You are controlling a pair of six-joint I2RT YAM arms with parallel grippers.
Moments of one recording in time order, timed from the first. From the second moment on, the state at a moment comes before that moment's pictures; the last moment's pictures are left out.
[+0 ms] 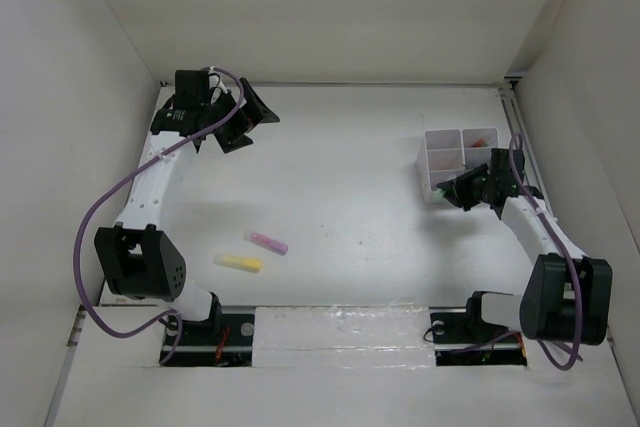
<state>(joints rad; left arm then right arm) -0.09 1.51 1.46 -0.69 0.45 -0.67 -0.12 1.25 0.74 -0.36 -0.30 1.10</state>
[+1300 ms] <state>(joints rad) -0.09 1.52 1.26 -0.80 0.28 -0.69 0.30 1.31 1.23 -0.29 -0.33 0.71</state>
